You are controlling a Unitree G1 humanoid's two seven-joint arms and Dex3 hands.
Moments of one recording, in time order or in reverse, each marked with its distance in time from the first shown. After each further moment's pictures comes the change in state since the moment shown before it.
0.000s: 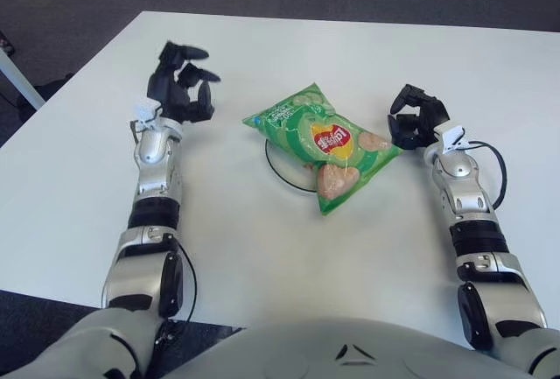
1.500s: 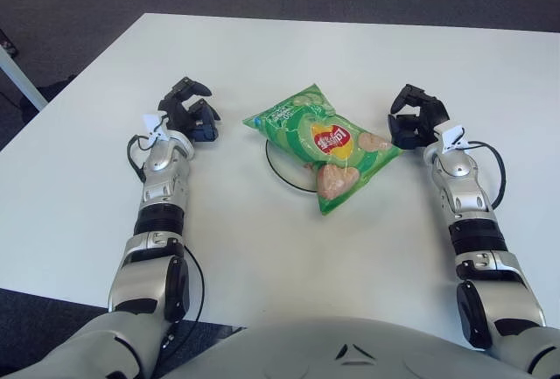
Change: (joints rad) left arm 0.009 -0.024 0.028 0.072 0.016 0.182 0.069; right arm -0.004 0.014 -0.015 0.017 0.006 -0.007 -0.015
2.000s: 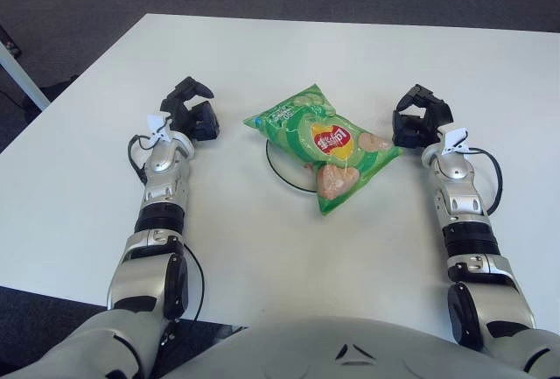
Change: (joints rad) left arm -0.001 0.013 -0.018 0.056 0.034 -0.082 -0.029; right arm 0.004 0.069 -0.079 -0.019 0.046 0.052 -0.126
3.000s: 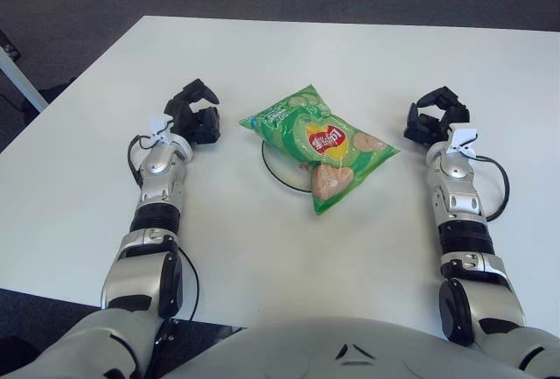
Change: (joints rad) left arm -0.003 0.014 -0.012 0.056 0.003 -0.063 -0.135; right arm -0.019 0.034 -0.041 0.010 -0.010 0.037 -0.185
